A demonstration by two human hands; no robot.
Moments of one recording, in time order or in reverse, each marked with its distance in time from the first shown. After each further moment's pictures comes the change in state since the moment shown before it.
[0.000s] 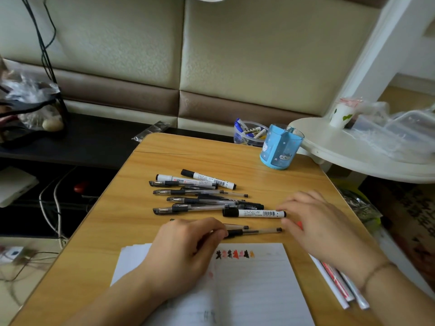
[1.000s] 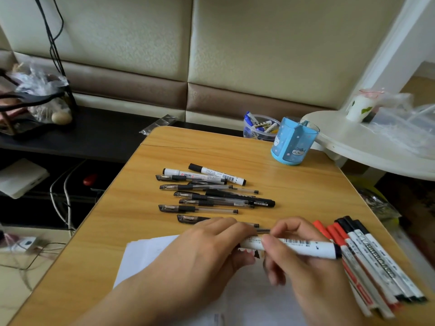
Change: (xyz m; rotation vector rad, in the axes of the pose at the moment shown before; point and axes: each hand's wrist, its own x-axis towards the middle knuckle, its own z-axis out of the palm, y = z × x) left_hand 0.002 0.024 -0.005 0.103 -0.182 0.198; right_hand -0.045 -0.086 0.007 1.511 0.135 0.178
